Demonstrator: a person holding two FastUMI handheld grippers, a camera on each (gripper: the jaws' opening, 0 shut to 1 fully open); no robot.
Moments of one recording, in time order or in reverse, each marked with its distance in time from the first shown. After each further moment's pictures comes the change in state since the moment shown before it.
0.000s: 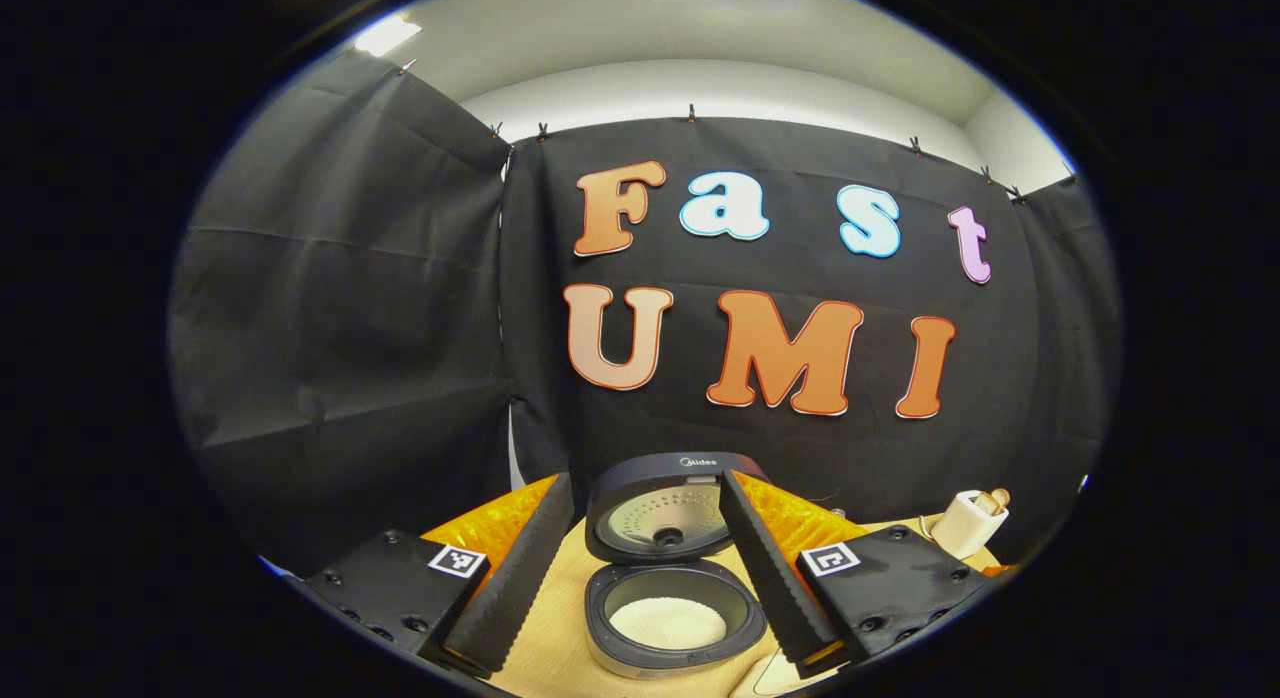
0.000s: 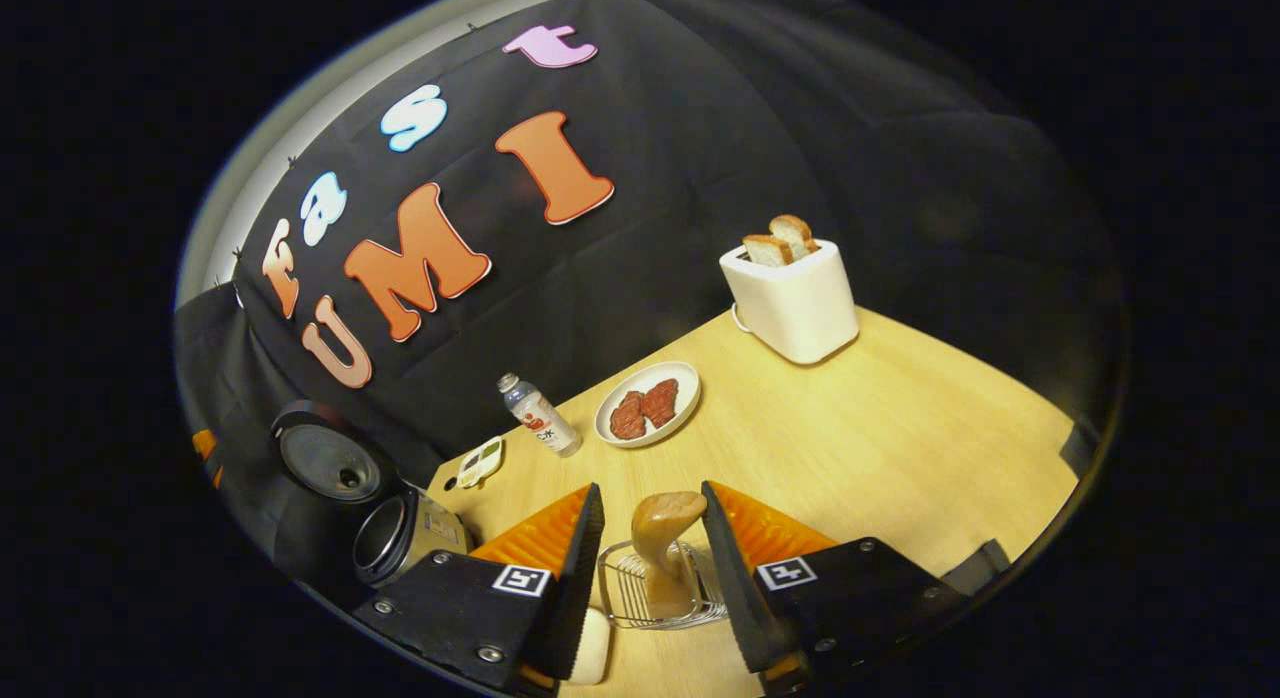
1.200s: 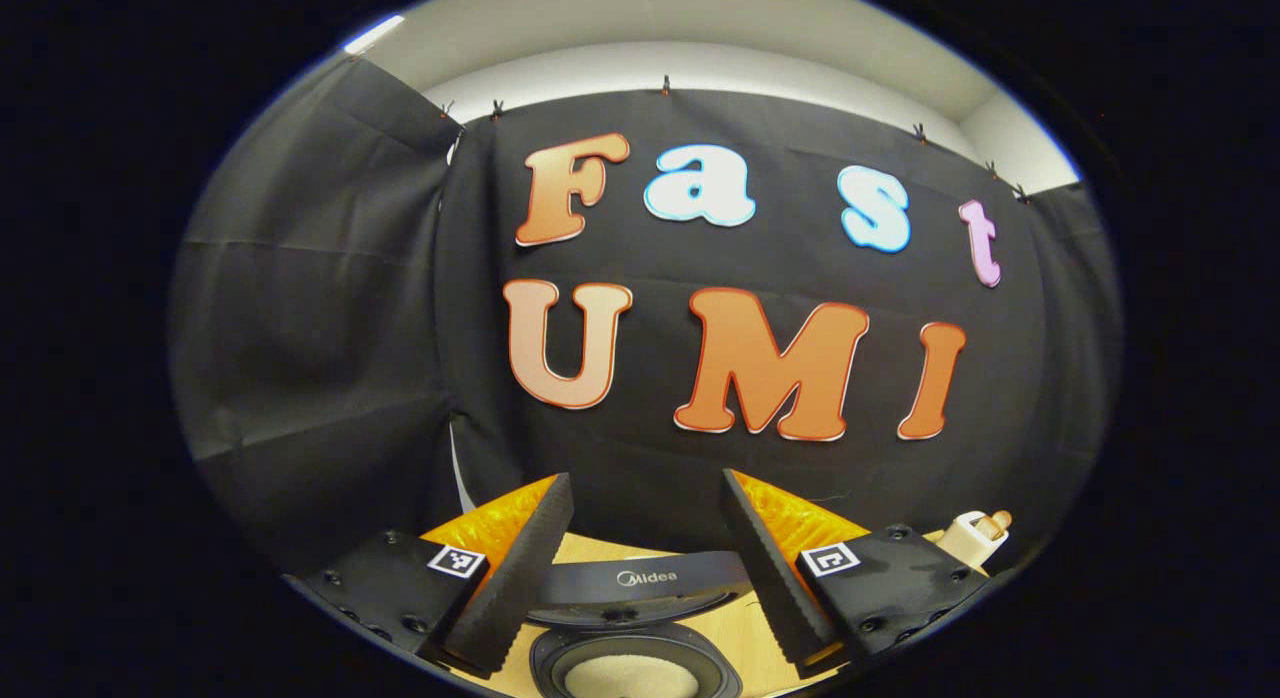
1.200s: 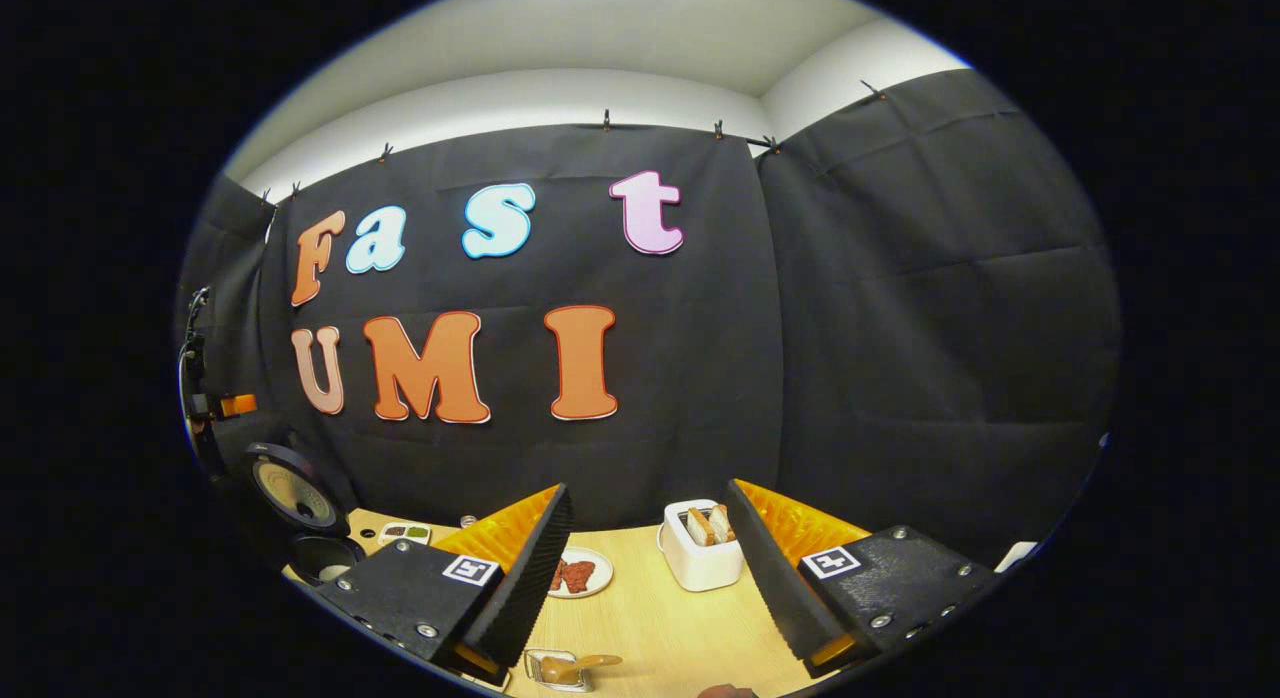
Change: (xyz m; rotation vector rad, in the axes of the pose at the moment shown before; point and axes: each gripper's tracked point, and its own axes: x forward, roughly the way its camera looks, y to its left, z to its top) left arm 0.180 -0.055 0.011 -0.010 0.070 -0.101; right arm -0.151 0.062 0.261 -0.417 -0.458 -0.142
